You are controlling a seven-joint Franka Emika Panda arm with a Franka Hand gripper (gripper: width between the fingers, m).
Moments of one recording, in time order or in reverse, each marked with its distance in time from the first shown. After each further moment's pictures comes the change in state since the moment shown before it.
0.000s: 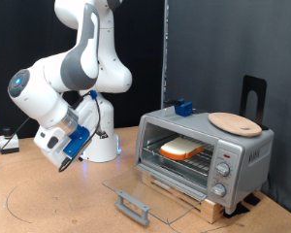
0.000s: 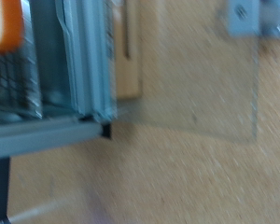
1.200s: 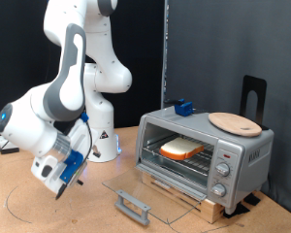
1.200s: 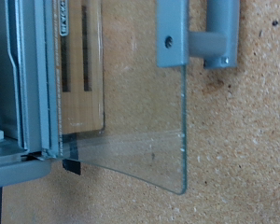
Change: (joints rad) arm -0.011 0.240 -0.012 0.049 0.078 0.111 -0.075
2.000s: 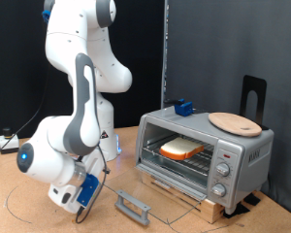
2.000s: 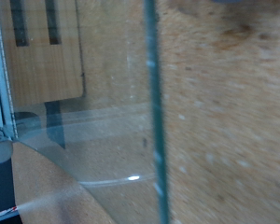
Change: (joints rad) arm 0.052 0.155 0.050 -0.019 -0.057 0.045 0.003
